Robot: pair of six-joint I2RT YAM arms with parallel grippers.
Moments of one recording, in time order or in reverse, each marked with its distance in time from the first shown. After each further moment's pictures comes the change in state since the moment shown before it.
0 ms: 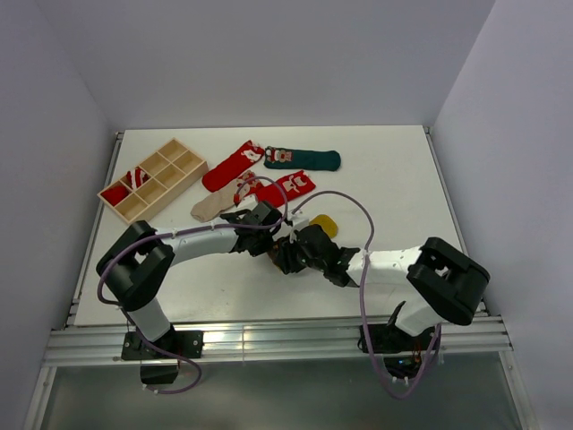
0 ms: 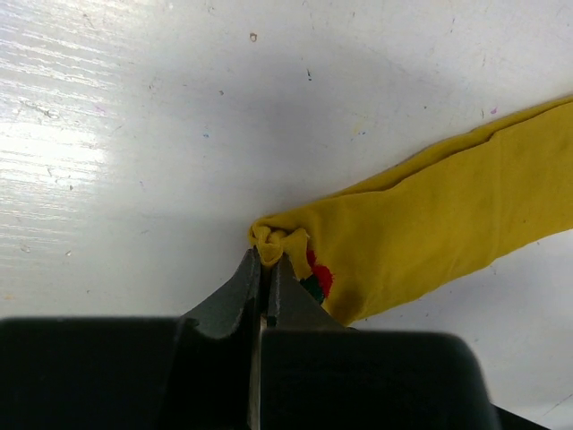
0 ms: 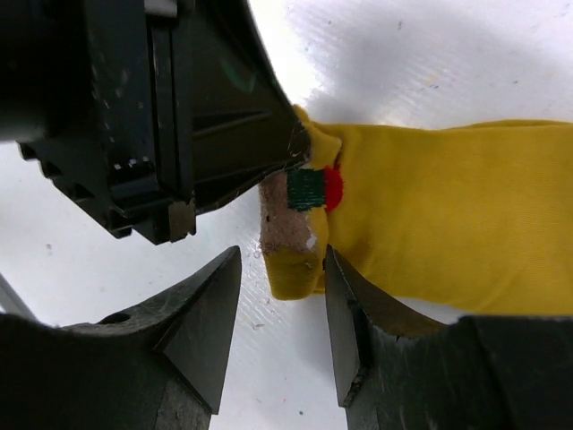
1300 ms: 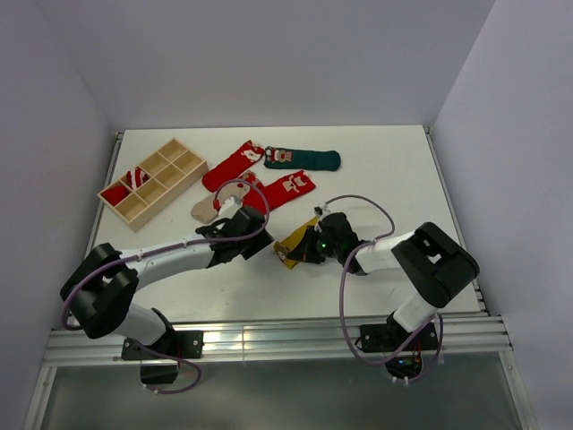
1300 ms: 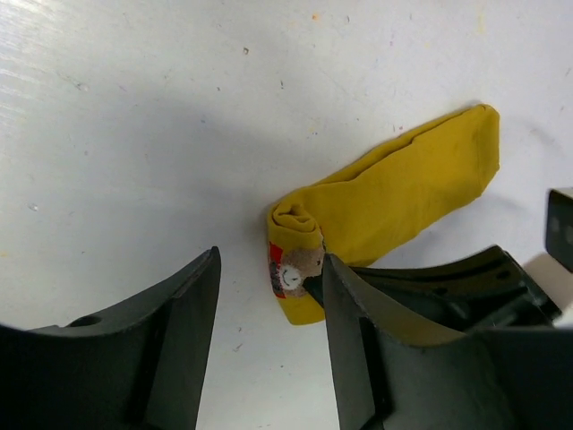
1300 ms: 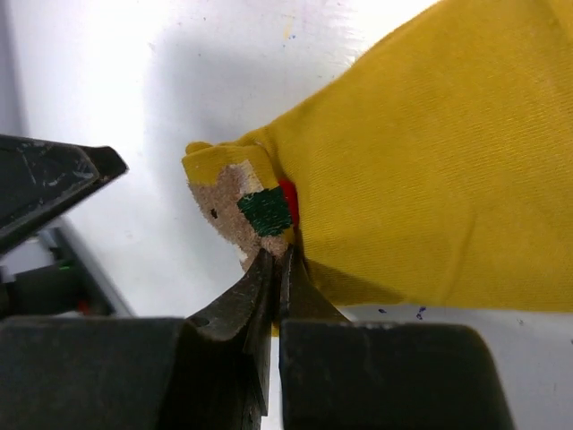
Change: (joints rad) left arm 0.010 -0.235 -0.176 0.130 -0.024 -0.147; right arm -0.266 0.114 -0.064 0.105 -0.321 0.348
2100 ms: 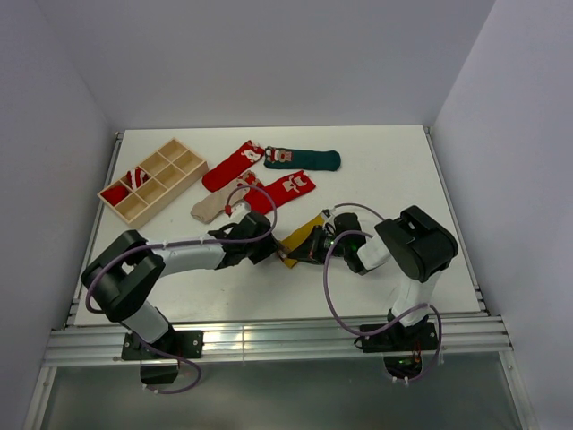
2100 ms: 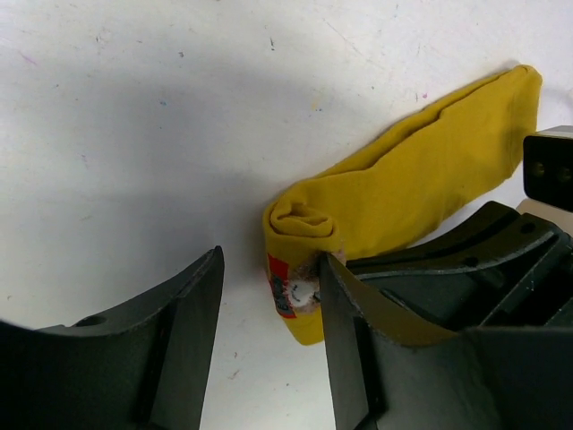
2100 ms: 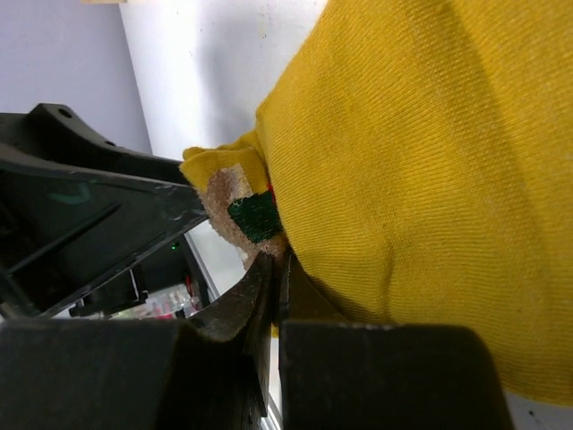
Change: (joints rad) left arm -0.008 0.127 -0.058 0.209 0.104 0.017; right arm -0.163 0.226 -0.061 0.357 -0.324 0.251
